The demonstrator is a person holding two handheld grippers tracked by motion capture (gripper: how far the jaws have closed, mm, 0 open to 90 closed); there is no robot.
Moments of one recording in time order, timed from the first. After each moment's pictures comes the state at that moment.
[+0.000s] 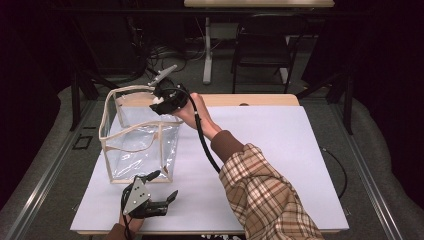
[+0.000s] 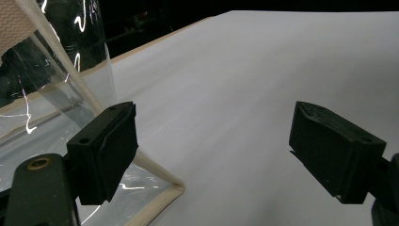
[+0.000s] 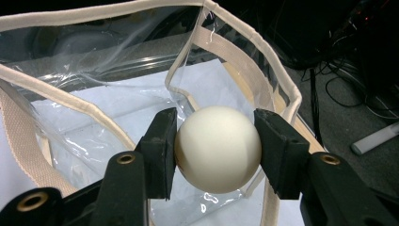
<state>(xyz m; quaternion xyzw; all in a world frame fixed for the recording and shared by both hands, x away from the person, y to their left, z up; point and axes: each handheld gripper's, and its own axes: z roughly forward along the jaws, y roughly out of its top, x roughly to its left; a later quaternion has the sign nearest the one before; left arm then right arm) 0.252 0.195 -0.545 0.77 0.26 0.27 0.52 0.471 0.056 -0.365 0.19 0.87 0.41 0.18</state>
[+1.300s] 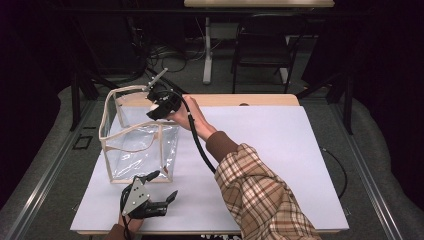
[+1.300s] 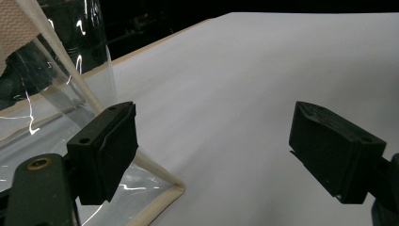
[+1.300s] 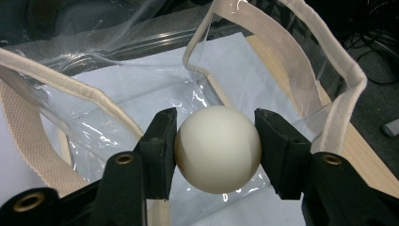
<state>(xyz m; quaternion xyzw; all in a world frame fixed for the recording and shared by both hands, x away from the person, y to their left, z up) 0.251 0.196 -0.544 0.77 0.26 0.27 0.52 0.479 0.075 -0.382 0.20 0.90 0.37 0.13</state>
